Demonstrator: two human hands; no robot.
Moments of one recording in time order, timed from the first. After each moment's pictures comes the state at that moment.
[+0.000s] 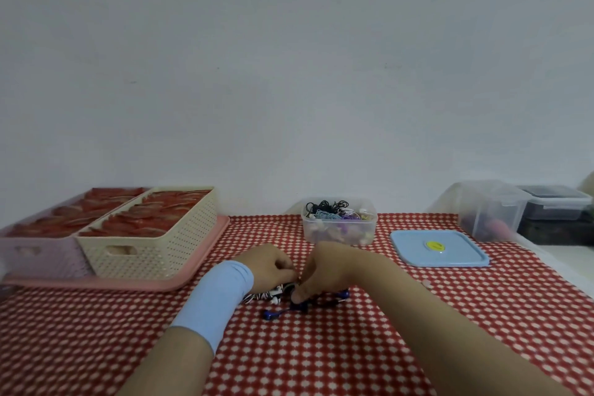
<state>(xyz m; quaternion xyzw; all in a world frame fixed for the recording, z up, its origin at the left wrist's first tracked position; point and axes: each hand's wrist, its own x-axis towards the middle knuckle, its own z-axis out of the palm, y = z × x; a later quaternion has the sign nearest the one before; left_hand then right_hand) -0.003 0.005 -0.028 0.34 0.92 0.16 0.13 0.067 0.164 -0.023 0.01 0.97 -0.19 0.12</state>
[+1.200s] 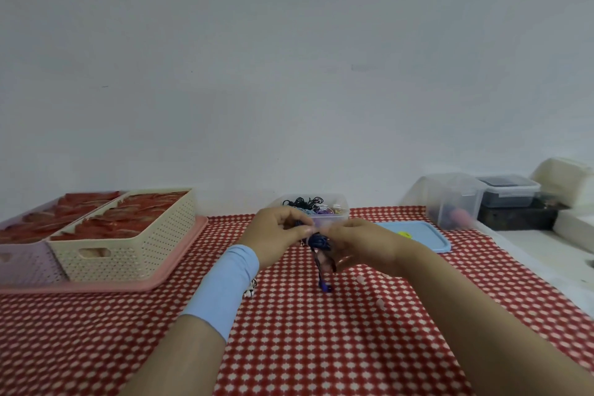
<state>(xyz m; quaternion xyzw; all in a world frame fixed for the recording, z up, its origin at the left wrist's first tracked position) 0.044 0.054 -0.005 0.36 0.79 0.50 0.03 0.132 0.237 -0.017 0.00 0.80 -0.59 0.02</state>
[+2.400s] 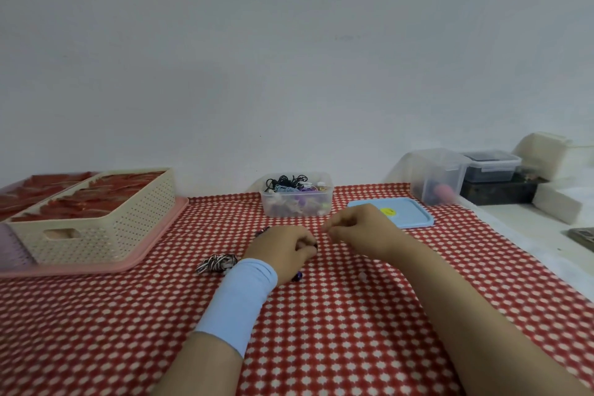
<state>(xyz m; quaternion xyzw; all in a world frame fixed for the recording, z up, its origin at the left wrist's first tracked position) 0.069 0.082 -0.056 0.38 0.90 0.22 0.02 0.150 0.252 -0.047 0.12 0.88 -0.43 -0.15</state>
